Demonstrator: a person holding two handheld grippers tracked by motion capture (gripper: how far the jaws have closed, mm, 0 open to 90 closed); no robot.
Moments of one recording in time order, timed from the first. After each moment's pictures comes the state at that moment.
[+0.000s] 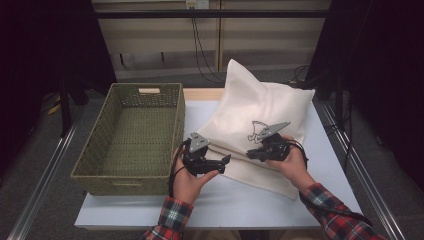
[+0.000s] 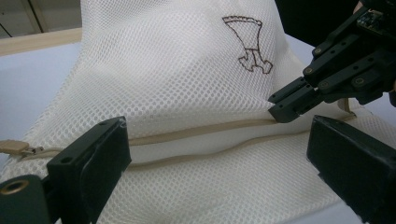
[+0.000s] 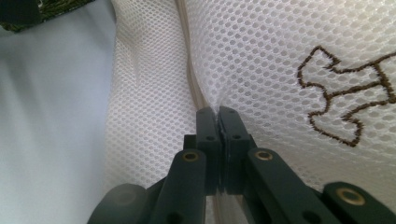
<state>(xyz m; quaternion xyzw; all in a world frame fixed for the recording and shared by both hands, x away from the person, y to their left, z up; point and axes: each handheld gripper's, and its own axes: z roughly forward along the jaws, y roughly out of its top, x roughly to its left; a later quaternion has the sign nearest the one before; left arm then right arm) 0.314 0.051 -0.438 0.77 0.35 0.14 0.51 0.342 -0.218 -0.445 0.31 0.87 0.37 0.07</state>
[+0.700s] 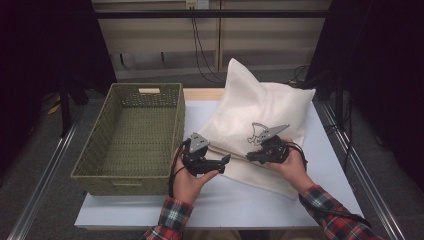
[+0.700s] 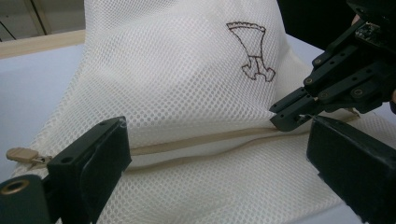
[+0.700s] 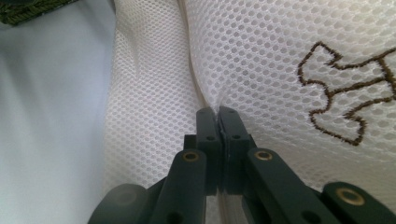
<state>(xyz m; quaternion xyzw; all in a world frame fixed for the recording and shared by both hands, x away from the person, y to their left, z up) 0.314 0.052 -0.438 0.77 0.35 0.15 0.50 0.340 -0.217 -0.453 0.31 0.87 0.37 0.07</state>
